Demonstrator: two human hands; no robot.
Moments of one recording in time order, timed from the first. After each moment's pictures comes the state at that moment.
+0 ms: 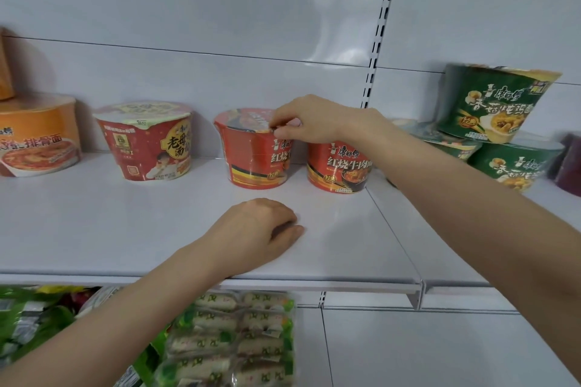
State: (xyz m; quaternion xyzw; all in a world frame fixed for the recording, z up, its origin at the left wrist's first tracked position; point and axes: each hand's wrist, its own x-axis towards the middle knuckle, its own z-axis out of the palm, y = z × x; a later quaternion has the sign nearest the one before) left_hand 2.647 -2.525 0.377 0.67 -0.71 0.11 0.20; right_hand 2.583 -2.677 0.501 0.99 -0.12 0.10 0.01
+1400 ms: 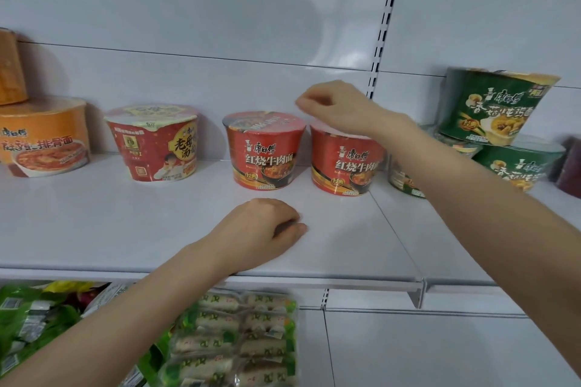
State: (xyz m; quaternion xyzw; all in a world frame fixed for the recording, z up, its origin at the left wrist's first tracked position) left_hand 2.651 -2.526 0.374 0.65 -0.72 0.11 0.24; right_hand 2.556 -2.681 0.508 0.94 -0.18 0.26 -0.10
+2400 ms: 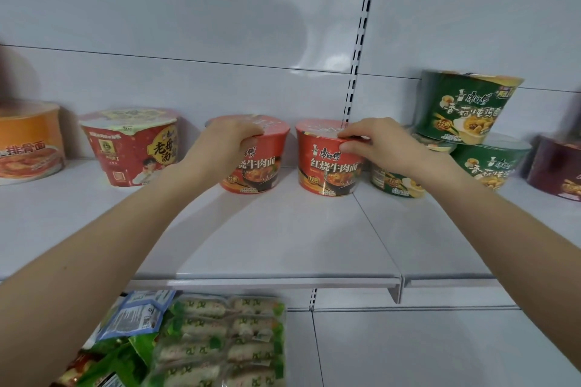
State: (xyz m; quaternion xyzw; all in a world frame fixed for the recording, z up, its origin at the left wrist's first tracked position) left_hand 2.693 -2.566 0.447 0.71 -0.62 0.18 0.29; right_hand 2.479 -2.705 0.476 0.93 -0.27 0.24 0.00
